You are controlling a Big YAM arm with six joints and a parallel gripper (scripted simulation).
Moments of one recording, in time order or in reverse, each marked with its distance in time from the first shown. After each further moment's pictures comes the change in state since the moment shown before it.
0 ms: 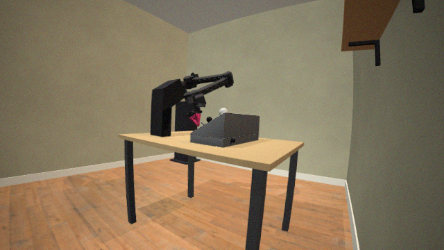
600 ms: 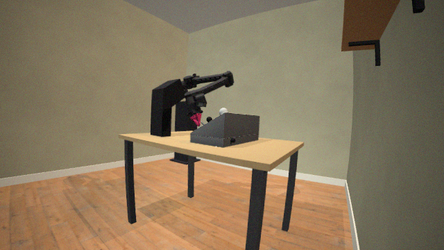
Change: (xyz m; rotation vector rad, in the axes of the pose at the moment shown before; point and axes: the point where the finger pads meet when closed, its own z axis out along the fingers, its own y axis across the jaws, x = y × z) arm -0.005 0.000 0.001 0.000 0.004 0.001
